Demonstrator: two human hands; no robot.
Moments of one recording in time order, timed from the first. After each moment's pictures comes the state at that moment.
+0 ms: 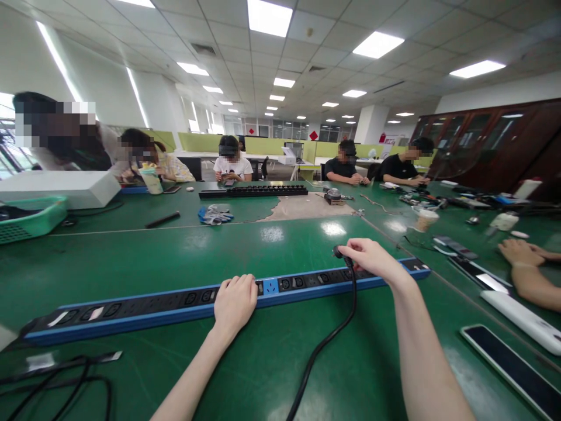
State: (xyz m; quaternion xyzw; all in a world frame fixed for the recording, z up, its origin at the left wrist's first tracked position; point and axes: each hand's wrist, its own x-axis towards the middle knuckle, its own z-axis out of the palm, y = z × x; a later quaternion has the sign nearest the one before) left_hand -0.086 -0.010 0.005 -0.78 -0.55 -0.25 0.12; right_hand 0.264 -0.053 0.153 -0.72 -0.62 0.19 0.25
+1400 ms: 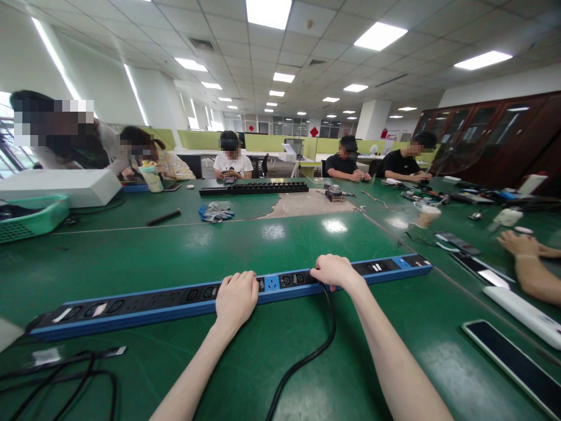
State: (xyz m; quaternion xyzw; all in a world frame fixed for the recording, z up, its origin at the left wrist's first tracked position) left_hand -0.087 -0.011 0.005 -0.79 -0.55 -0.24 0.13; right_hand 0.195 -0.015 0.096 -0.70 -0.70 0.09 -0.05
